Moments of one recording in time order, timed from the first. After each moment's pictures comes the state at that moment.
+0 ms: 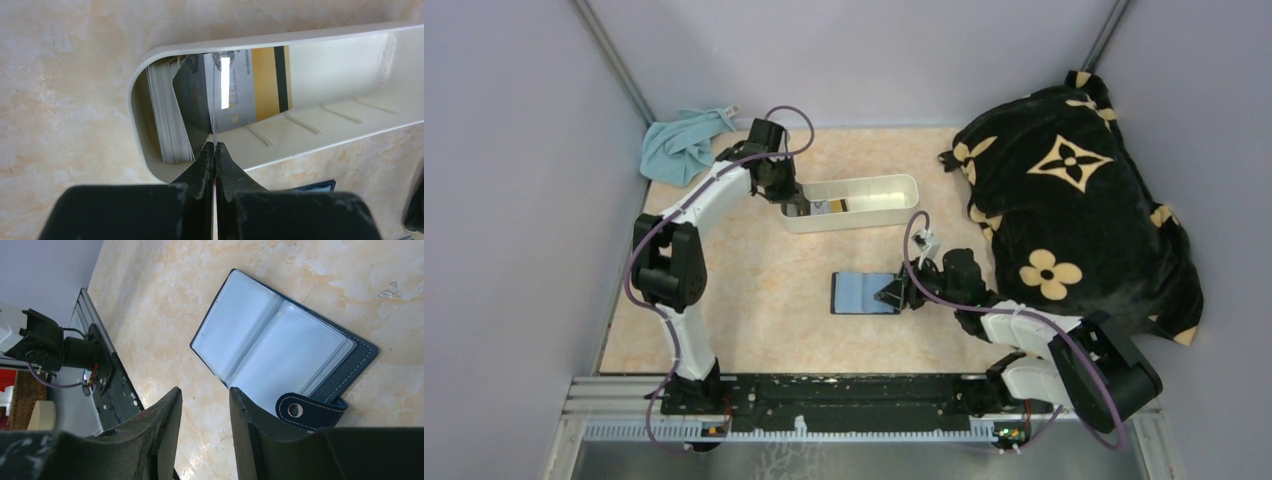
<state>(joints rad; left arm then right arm) -0.32 1.91 1.60 -0.64 0.10 -0.42 0.53 1.19 0.27 0.51 -0.53 0.57</state>
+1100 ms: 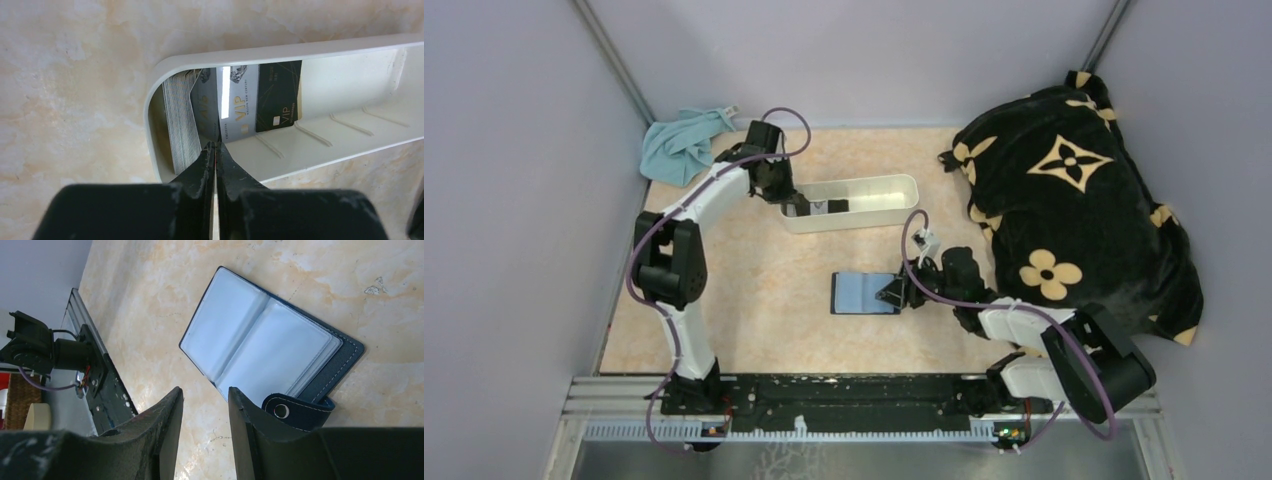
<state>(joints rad) -0.30 1.95 1.59 -0.61 0.09 -0.42 0.51 1.24 0.28 0.52 -0.54 0.56</state>
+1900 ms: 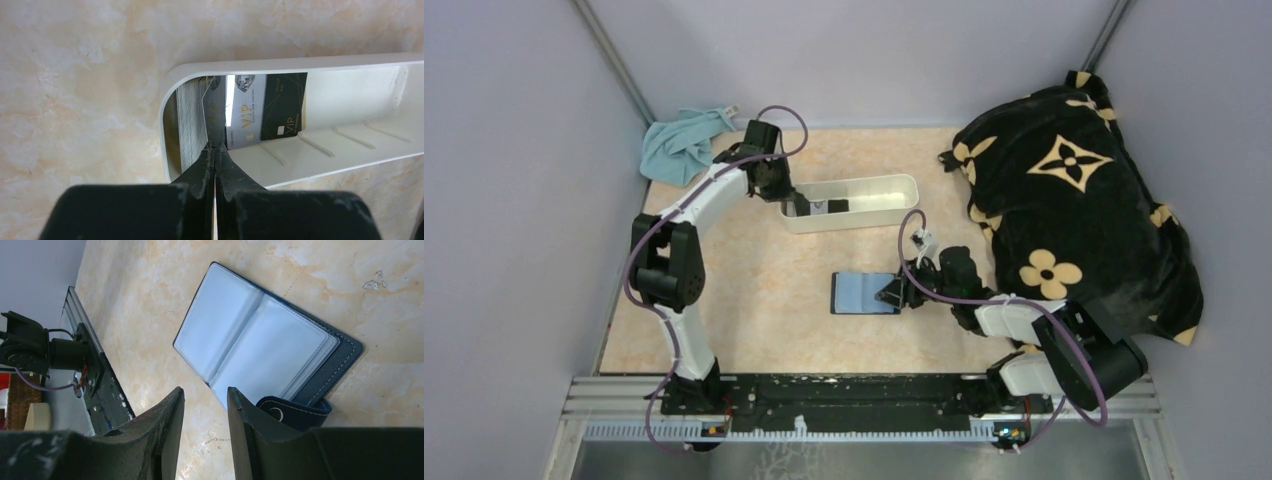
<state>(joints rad) -0.30 1.91 1.56 -0.58 0.03 -0.45 0.51 1.30 0.28 0.55 -0.55 0.56</state>
